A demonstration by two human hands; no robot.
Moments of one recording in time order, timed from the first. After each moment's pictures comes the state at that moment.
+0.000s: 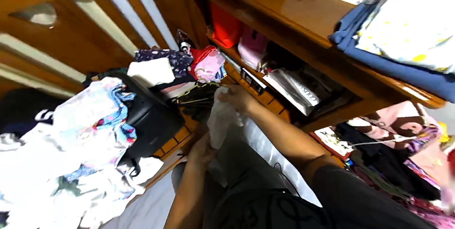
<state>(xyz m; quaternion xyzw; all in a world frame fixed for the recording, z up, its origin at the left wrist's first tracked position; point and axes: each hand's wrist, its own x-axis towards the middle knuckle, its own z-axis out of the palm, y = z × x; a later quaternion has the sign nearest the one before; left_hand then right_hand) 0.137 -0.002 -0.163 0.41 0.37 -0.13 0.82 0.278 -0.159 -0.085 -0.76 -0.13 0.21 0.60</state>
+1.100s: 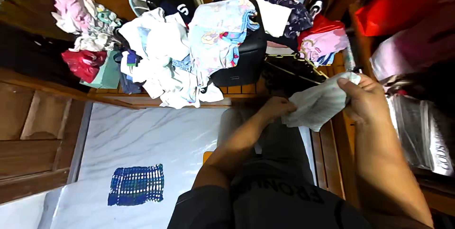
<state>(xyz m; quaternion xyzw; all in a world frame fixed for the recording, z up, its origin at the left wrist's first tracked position) 0.132 0.015 -0.141 0.64 0.27 -0.14 0.70 0.261 -0.153 -0.090 -0.70 -0.15 0.20 0.67</state>
